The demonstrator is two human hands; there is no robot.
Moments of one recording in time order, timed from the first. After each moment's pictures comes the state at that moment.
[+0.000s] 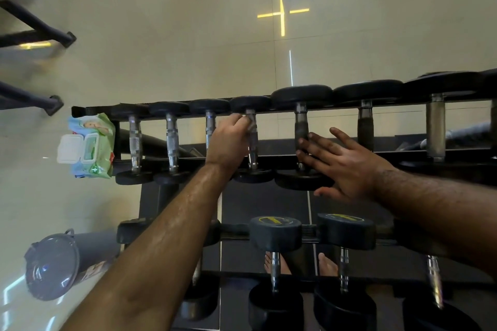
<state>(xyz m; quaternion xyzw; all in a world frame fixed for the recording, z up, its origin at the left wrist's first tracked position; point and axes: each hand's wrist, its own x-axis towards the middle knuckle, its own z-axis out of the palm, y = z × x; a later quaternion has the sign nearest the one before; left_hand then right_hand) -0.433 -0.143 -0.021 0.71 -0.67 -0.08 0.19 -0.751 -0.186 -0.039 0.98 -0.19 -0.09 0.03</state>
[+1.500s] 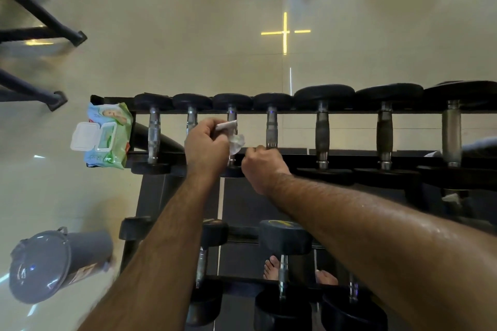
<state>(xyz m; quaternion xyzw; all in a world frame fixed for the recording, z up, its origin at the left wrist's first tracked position) -0.382 -0.077 0.032 0.79 -0.37 -0.27 0.41 -0.510 -0.108 -0.002 0.93 -0.31 -0.18 -0.01</state>
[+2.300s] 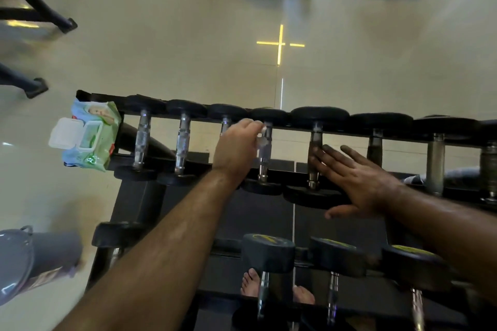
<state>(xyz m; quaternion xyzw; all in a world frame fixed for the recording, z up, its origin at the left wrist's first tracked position) -0.416 -0.131 0.000 0.70 -0.65 -0.09 0.28 -0.722 -0.193 0.009 0.92 -0.26 -0.28 -0.09</state>
